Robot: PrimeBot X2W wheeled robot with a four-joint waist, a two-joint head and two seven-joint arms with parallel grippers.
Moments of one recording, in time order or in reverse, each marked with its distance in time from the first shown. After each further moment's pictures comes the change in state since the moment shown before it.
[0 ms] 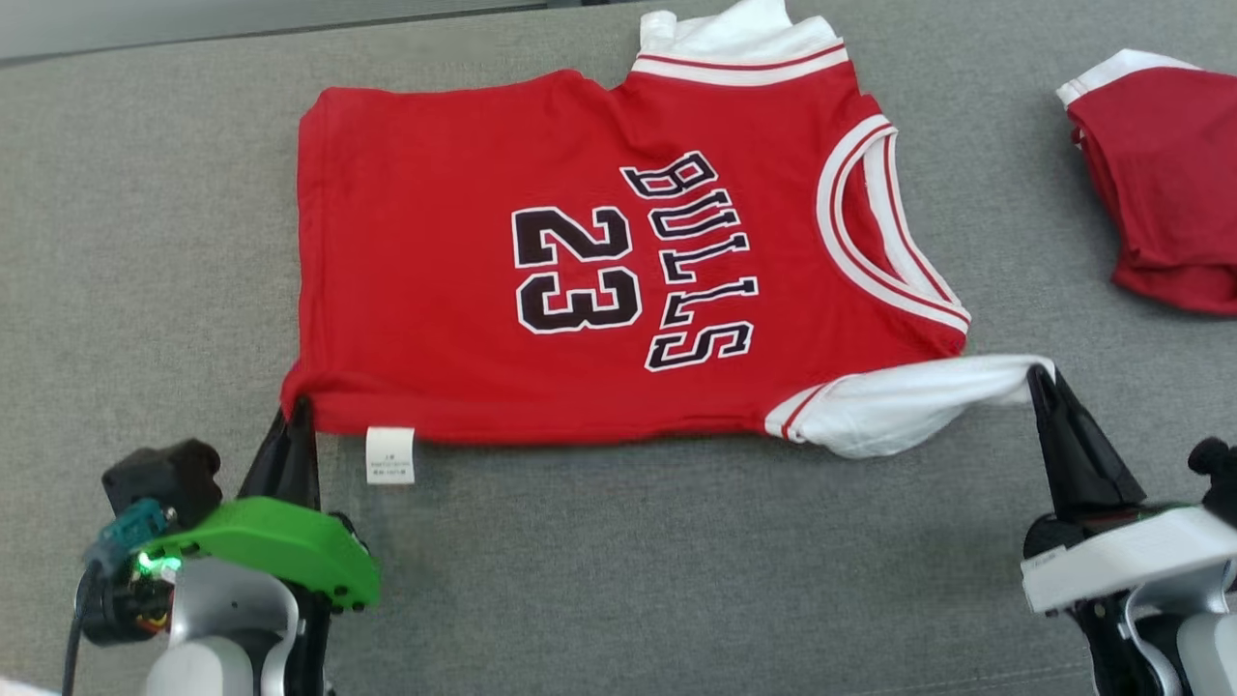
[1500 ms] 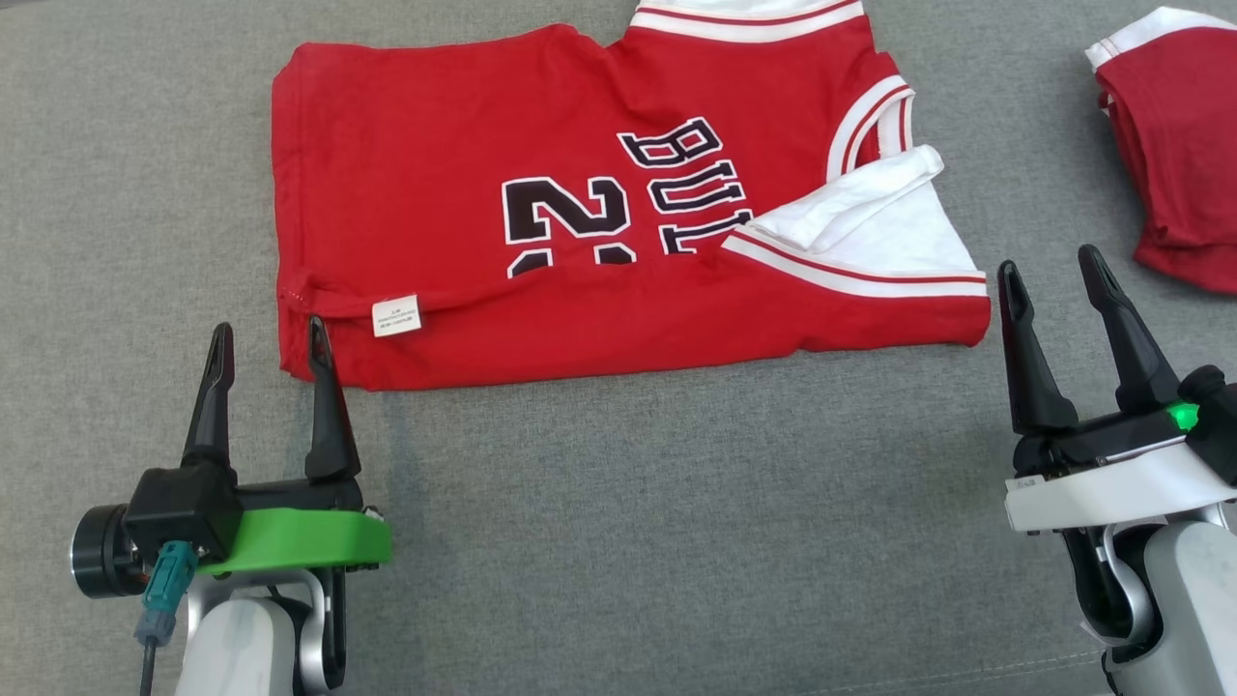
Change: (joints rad) left arm -0.125 -0.004 -0.035 0.189 0.135 -0.002 -0.510; right arm -0.213 -0.059 0.067 0.116 -0.171 0.000 -0.214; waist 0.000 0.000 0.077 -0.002
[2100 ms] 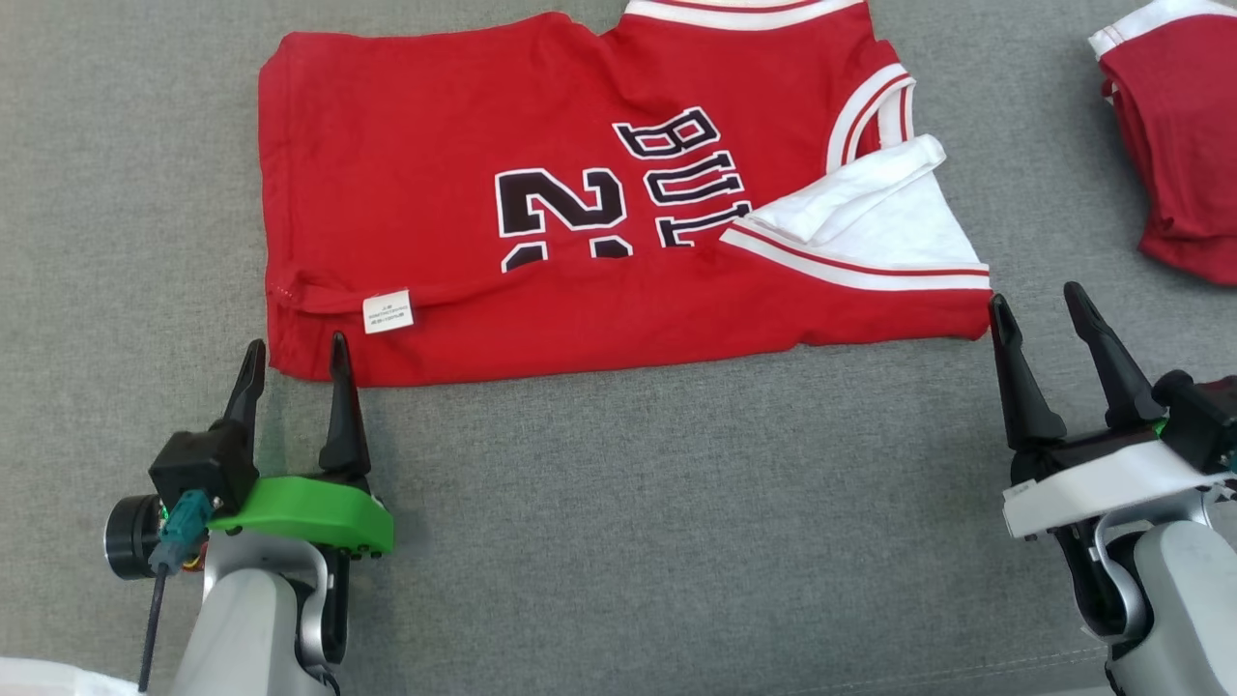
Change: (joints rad) left arm -0.081 0.000 0.009 0.224 -0.043 -0.062 0.025; right arm -0.014 -0.024 0.021 0.143 0.027 0.000 0.000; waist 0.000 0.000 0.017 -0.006
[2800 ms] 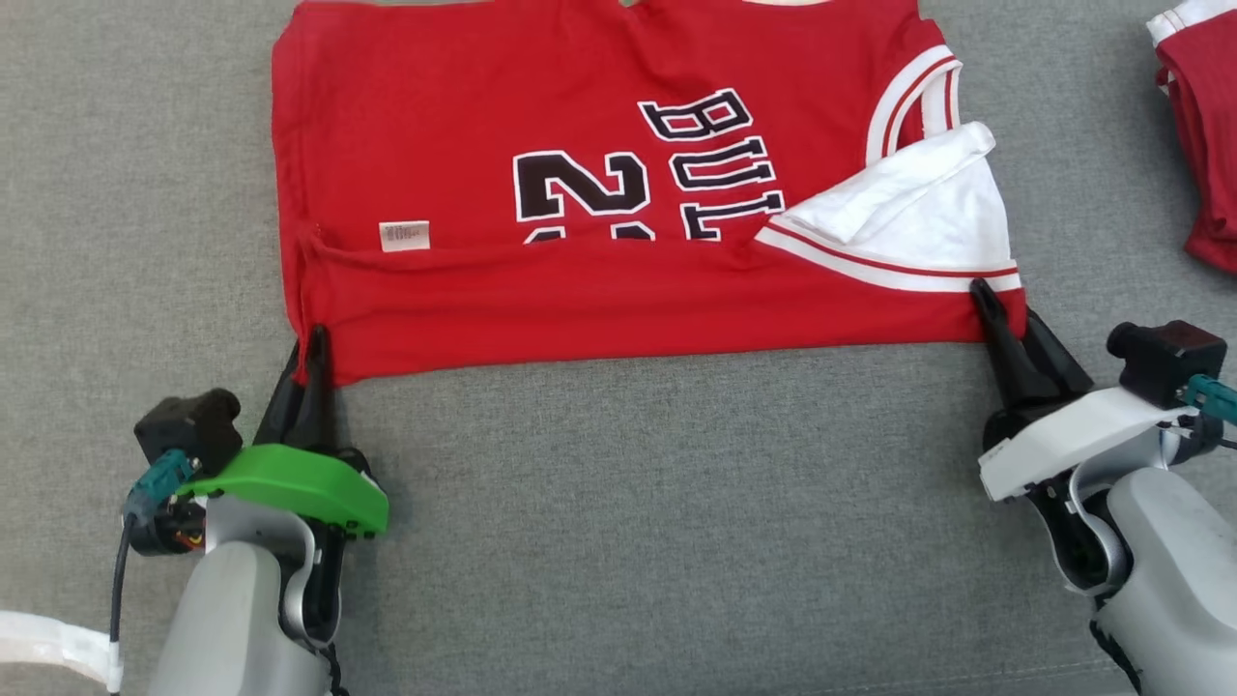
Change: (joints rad) left arm -0.111 0.011 0.006 0.185 -0.152 -0.097 0.067; right arm -0.202 -0.079 0.208 0.286 0.217 0.002 -0.003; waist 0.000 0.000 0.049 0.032
